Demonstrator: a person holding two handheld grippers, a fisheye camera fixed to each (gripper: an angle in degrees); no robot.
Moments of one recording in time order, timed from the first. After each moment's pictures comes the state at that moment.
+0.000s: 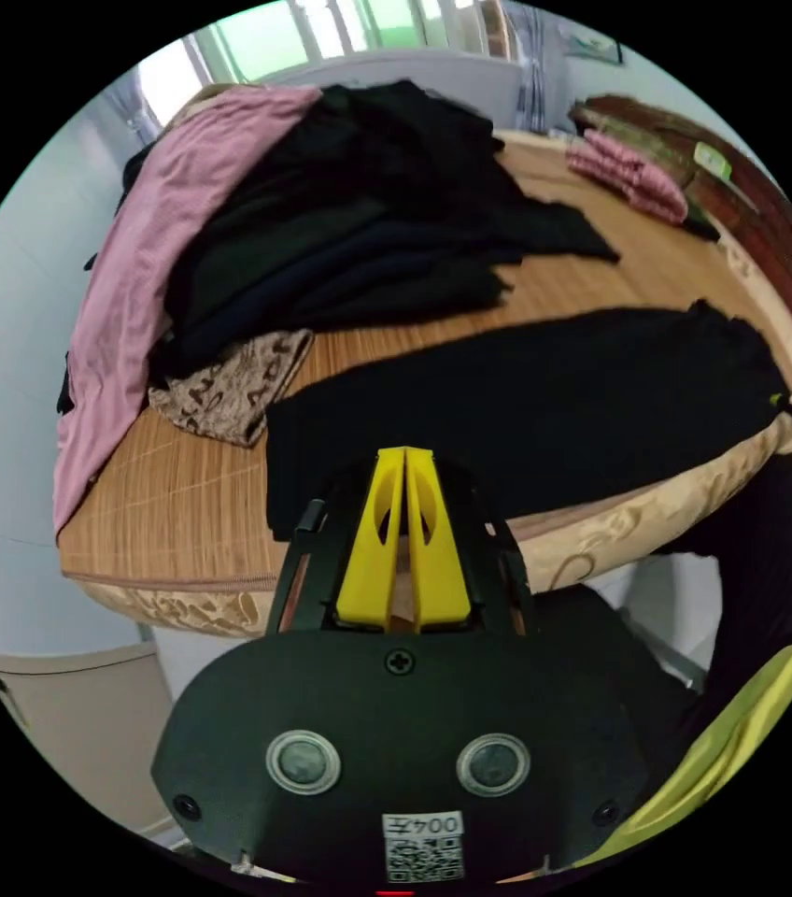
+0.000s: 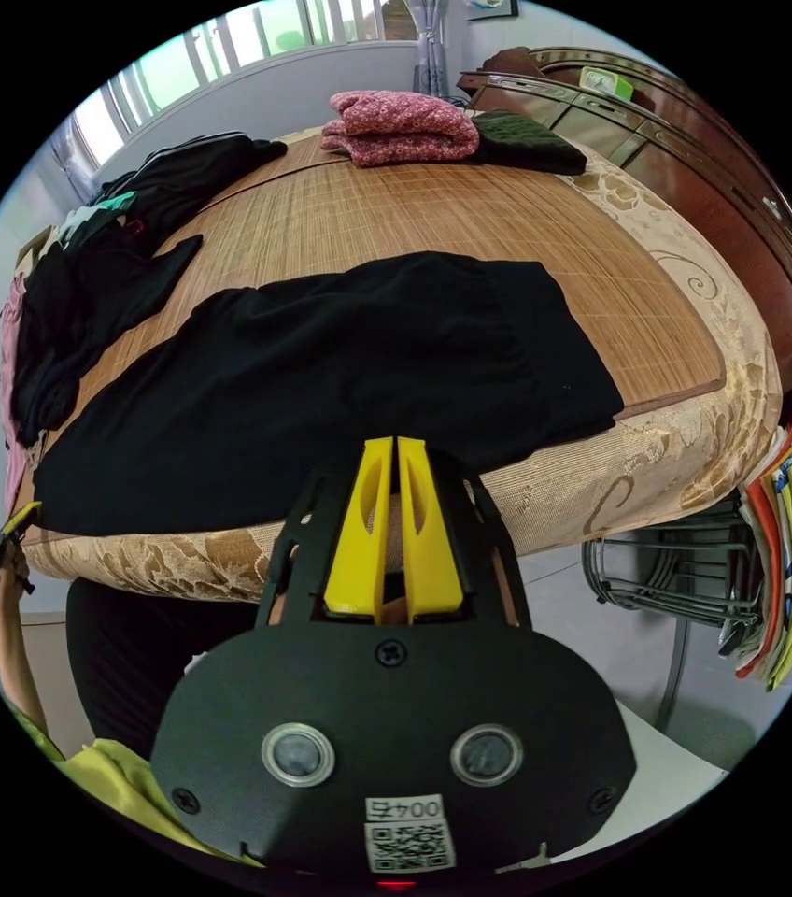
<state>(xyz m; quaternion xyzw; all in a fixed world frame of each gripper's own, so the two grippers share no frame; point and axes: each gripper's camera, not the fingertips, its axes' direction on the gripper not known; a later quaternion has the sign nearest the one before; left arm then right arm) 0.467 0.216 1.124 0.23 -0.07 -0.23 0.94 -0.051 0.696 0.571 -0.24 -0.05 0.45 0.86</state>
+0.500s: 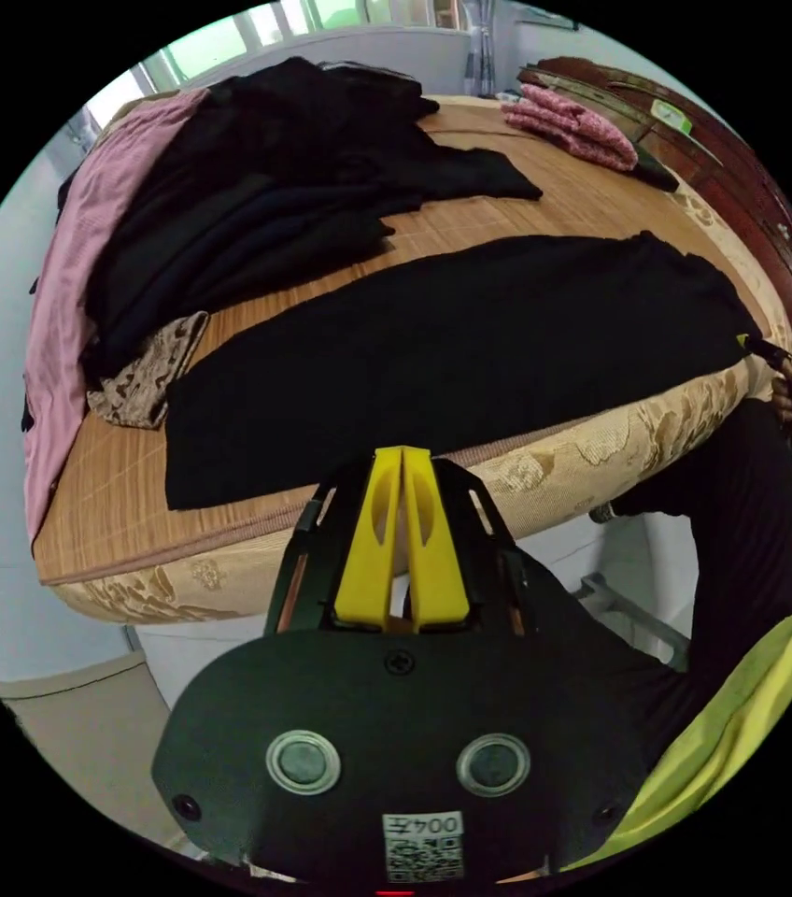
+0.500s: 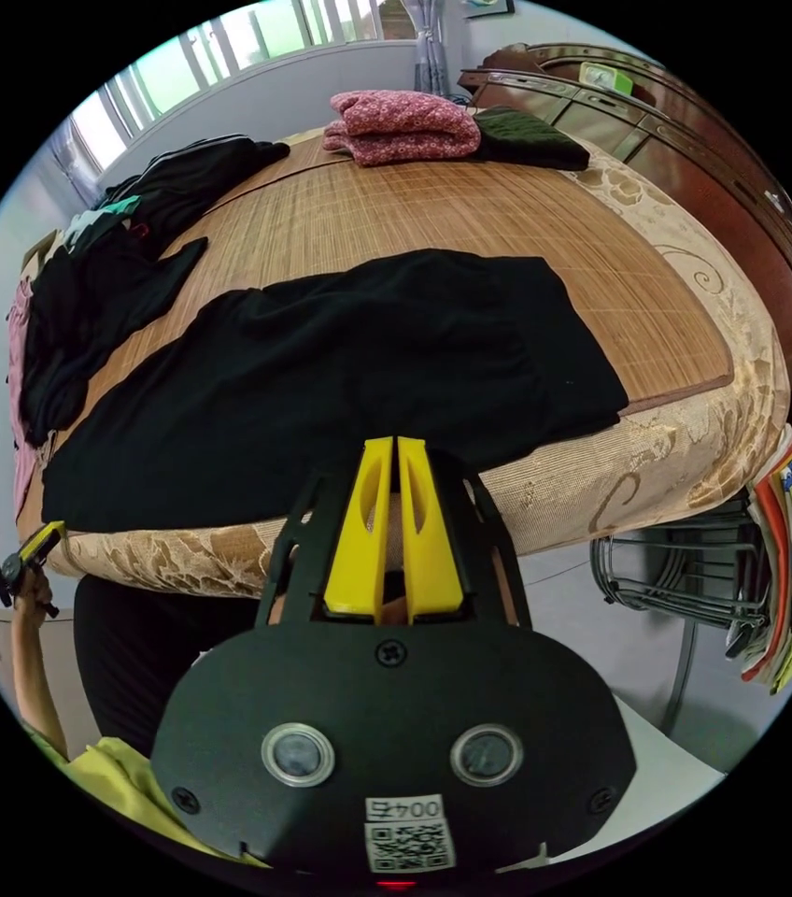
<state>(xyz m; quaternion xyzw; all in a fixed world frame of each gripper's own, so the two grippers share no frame) 0.577 0.194 0.976 0.26 -0.02 -0.20 0.94 -0.033 0.646 0.617 -0.23 -0.06 0.46 0.86</state>
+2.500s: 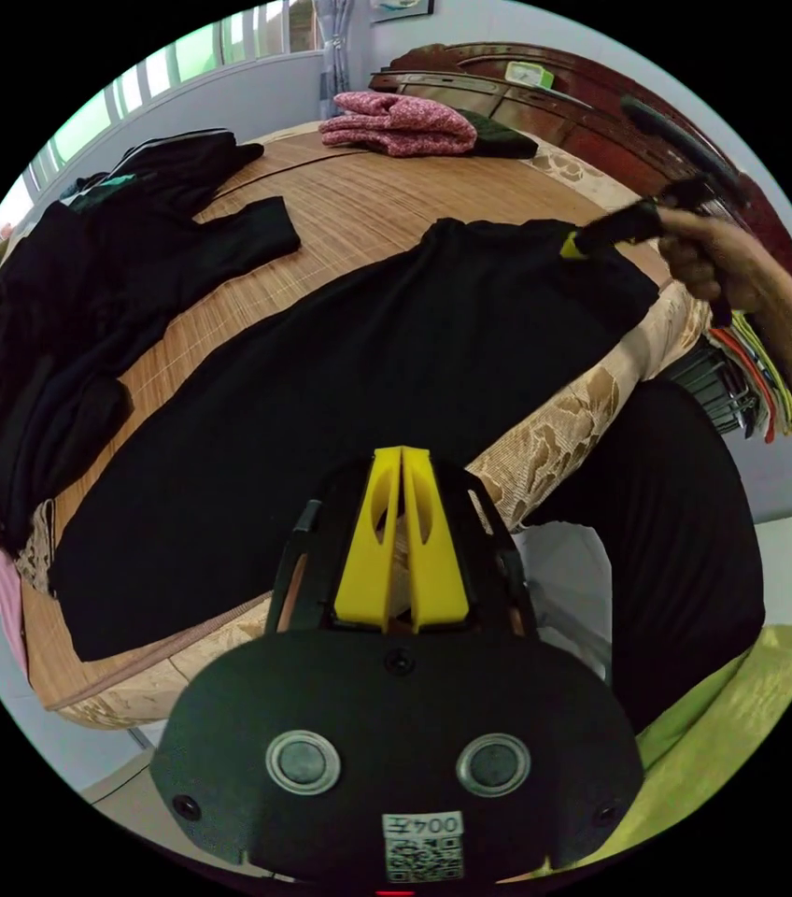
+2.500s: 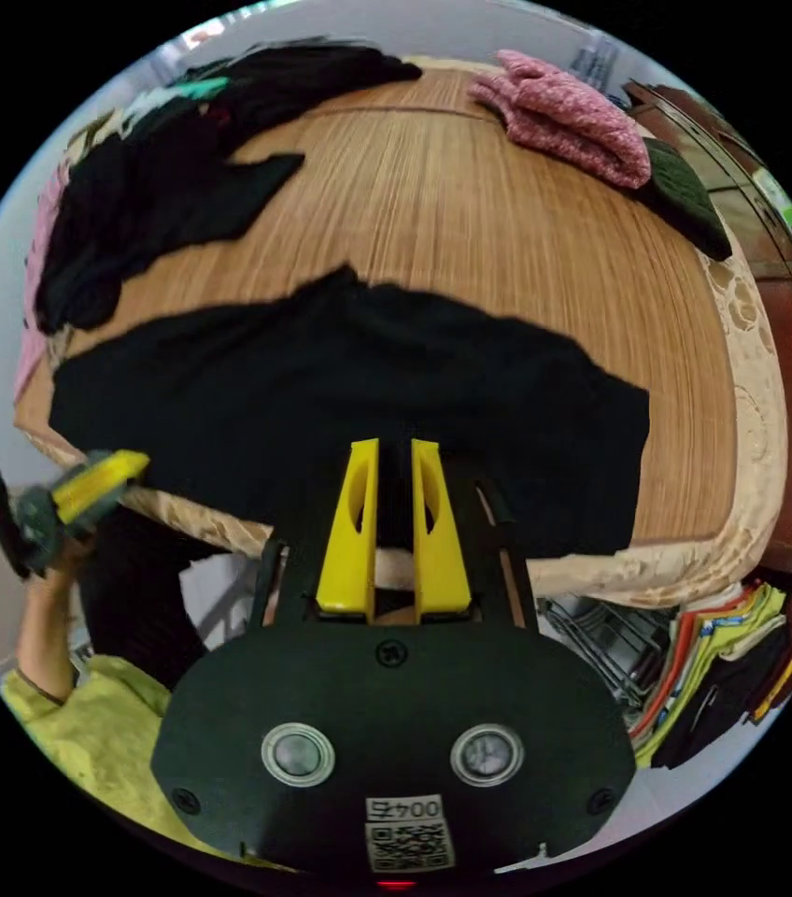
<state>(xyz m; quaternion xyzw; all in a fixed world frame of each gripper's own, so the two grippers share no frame) 0.843 -0.061 0.590 0.28 0.03 -0.04 0.96 -0.050 0.441 0.759 -0.35 -0.13 0.28 0.88</state>
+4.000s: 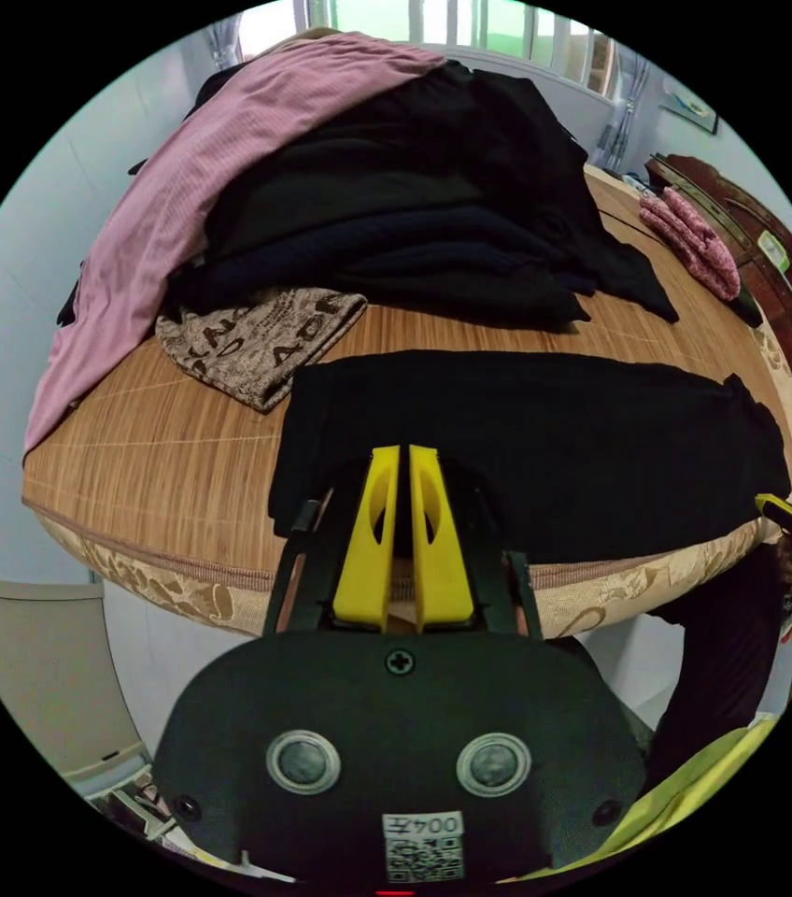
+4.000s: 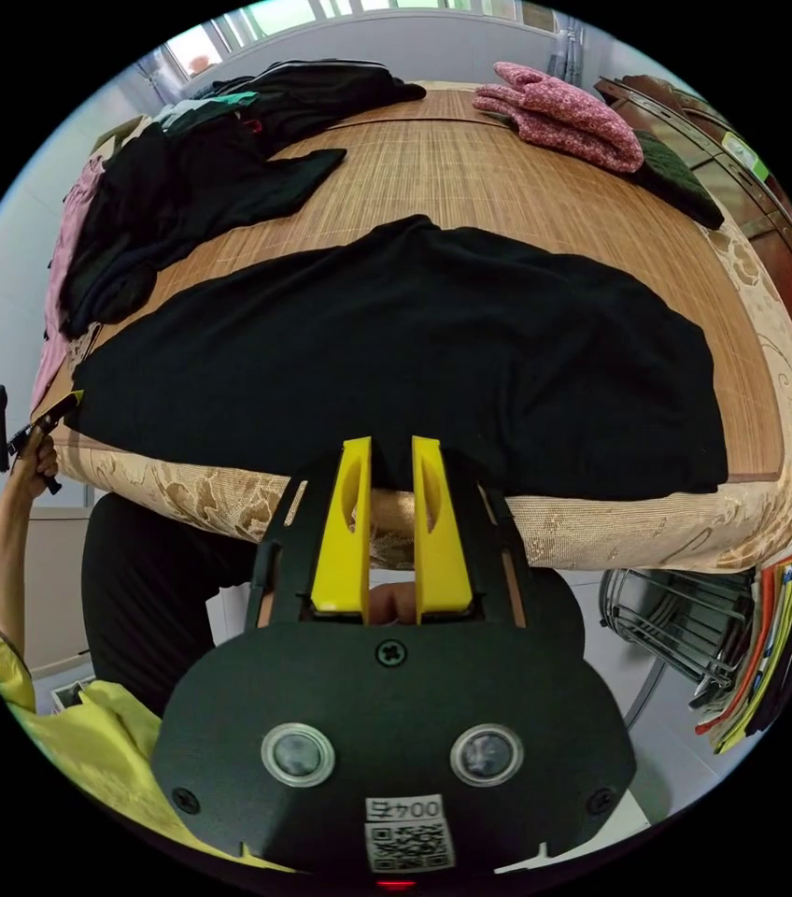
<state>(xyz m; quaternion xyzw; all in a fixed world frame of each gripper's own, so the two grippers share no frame) 0.548 0.151 0.837 0.27 -0.01 -0.33 0.90 -0.110 0.688 0.591 -0.27 -0.14 0.35 0.89</state>
